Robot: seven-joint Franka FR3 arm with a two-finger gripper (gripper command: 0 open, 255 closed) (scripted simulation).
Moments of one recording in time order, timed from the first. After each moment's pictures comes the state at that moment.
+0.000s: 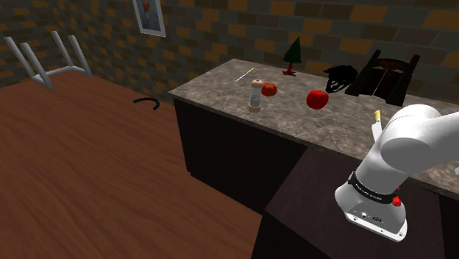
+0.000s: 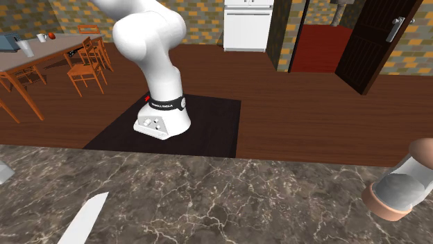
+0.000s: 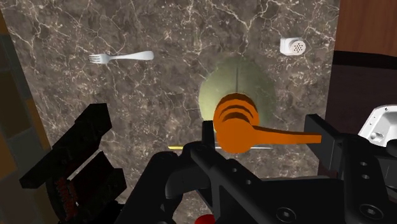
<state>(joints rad) -0.10 -0.89 -1.11 -1.40 -0.88 1.20 -1.65</state>
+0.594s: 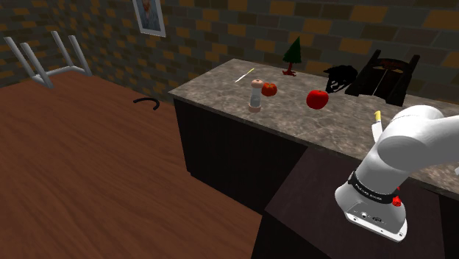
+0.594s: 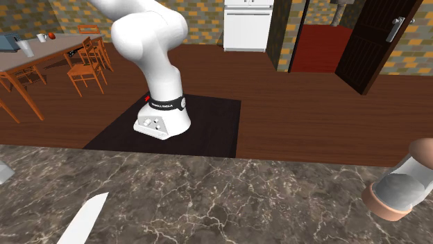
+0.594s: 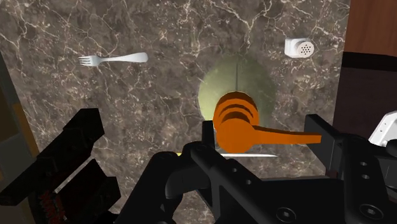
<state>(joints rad) -0.17 -0.97 -1.10 -1.57 -0.91 1.29 -1.60</state>
